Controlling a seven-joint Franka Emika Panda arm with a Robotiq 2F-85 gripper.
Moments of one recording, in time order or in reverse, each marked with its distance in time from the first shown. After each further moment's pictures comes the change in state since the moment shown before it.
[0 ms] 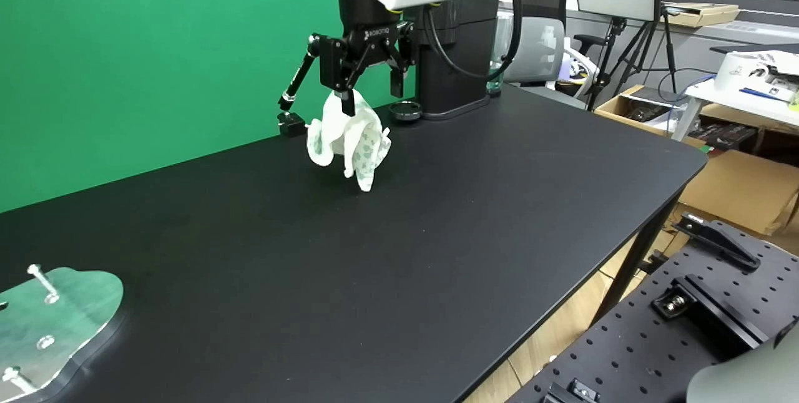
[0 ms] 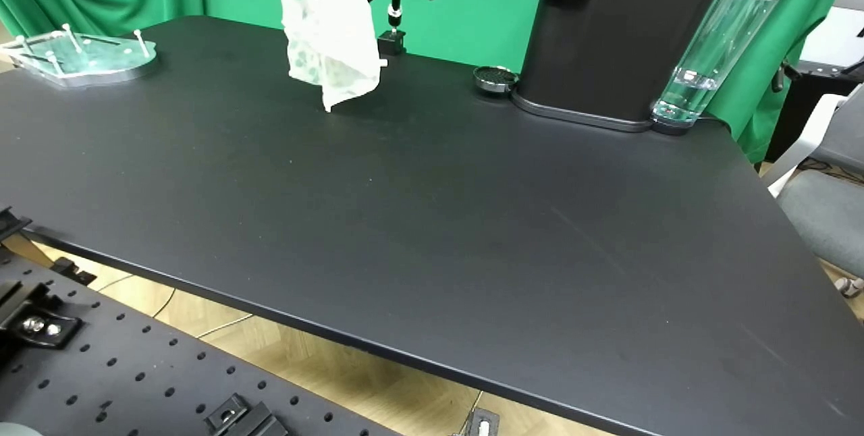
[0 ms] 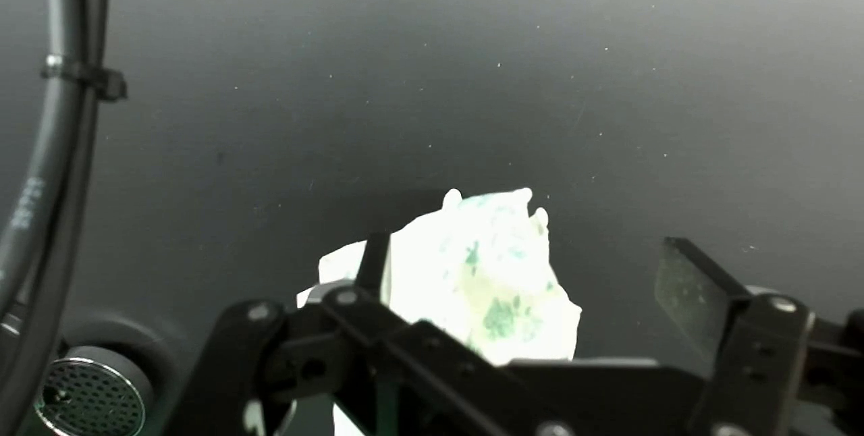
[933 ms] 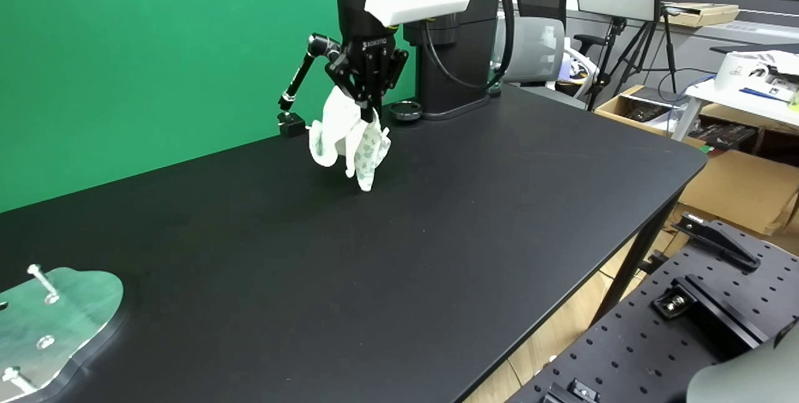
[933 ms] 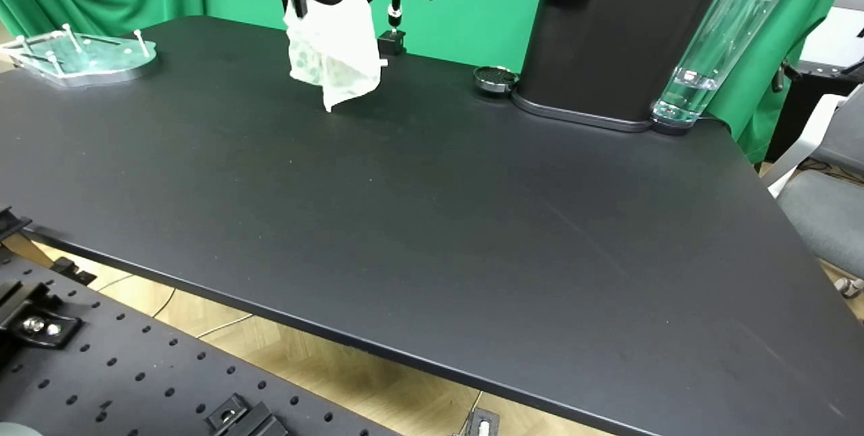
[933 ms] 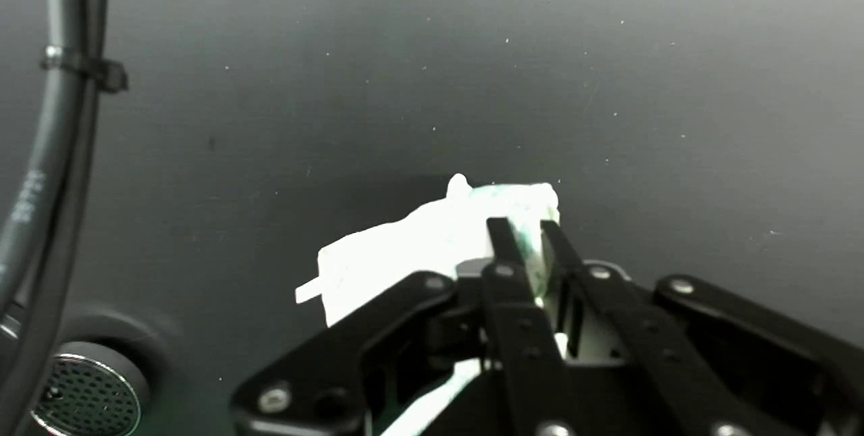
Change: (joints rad) arm -0.002 0.047 -0.007 0.012 -0.001 0.058 0.000
